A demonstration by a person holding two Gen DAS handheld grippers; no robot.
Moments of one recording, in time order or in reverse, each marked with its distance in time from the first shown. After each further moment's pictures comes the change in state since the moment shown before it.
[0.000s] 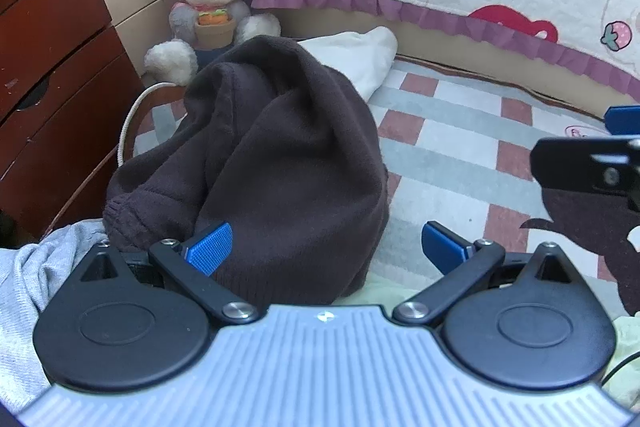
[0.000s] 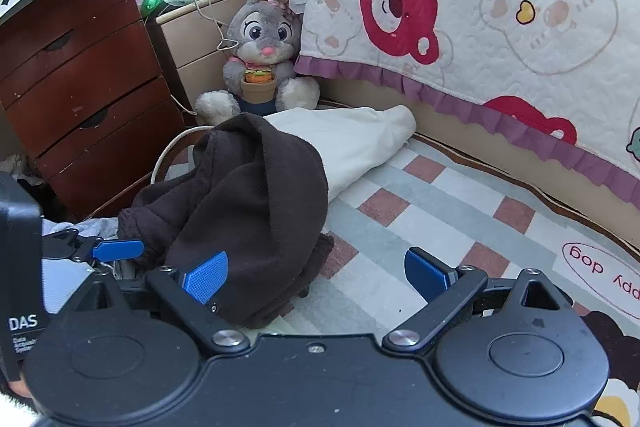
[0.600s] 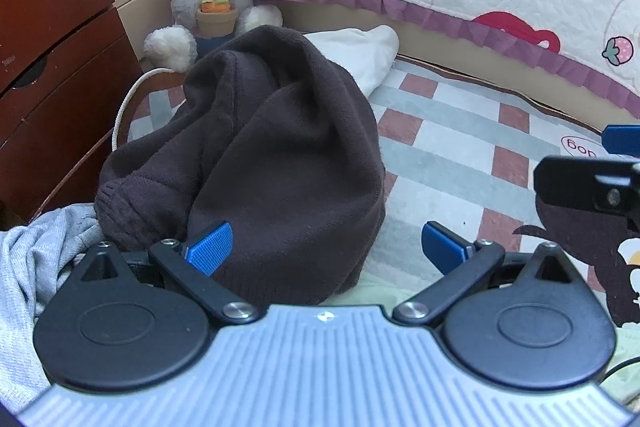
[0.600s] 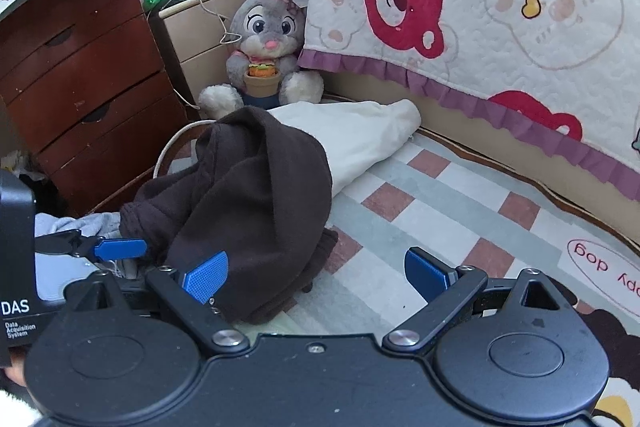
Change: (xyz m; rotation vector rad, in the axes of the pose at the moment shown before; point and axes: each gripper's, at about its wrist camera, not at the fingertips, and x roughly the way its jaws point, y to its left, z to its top) left arm 0.004 0.010 -0.005 -0.059 0.007 -0.023; right arm 0.003 -0.001 0.001 -0.001 0.027 0.024
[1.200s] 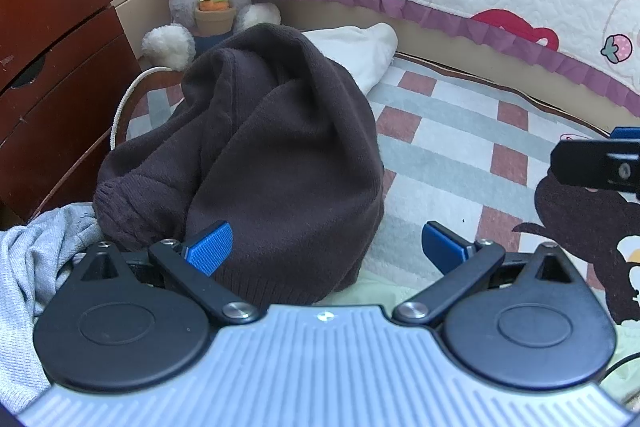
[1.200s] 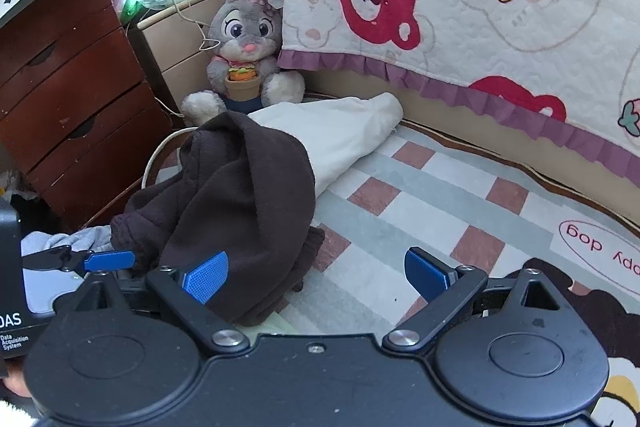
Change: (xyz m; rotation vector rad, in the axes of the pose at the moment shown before) left arm 0.000 0.000 0.000 0.005 0.002 0.005; right arm -0.001 -0.015 -0.002 0.073 0.003 -0.022
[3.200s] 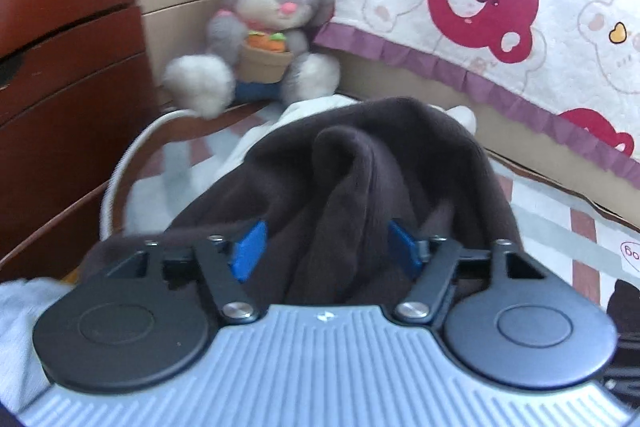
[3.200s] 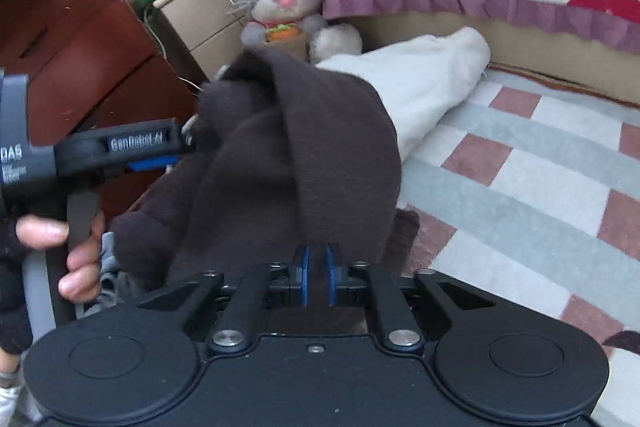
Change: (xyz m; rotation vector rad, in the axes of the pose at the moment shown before) left arm 0.130 0.119 0.068 -0.138 -0.204 0.019; right arm 0.169 0.011 -0.028 0.100 0.025 0.230
